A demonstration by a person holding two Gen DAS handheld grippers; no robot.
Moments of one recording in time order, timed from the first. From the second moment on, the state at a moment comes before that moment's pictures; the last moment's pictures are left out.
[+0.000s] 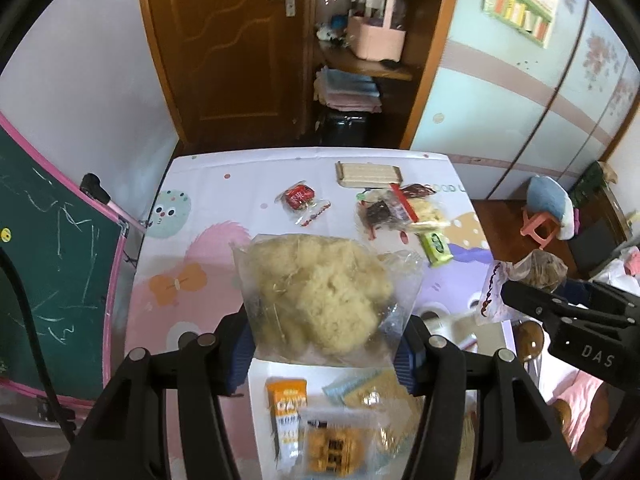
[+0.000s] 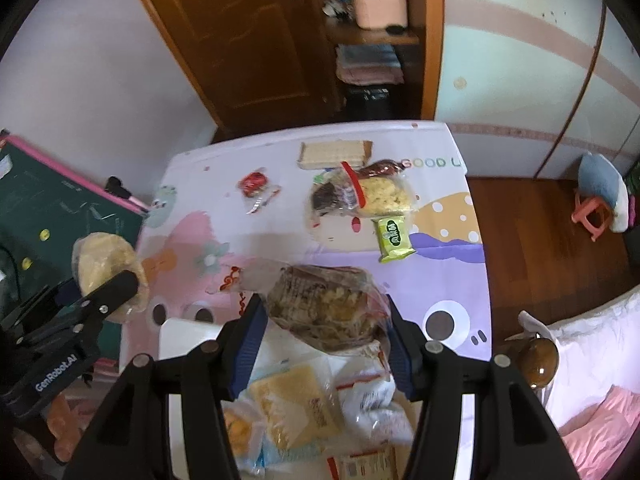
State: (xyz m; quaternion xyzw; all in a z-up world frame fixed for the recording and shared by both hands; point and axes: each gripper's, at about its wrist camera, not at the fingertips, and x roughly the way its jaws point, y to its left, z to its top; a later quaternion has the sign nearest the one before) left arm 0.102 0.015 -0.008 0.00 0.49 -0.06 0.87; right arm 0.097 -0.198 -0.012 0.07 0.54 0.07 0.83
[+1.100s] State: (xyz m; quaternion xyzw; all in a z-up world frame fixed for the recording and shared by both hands) left arm -0.018 -0.008 -0.086 0.05 0.56 -0.06 0.83; right arm -0.043 -0.191 -0.065 0.04 0.62 0.10 0.77
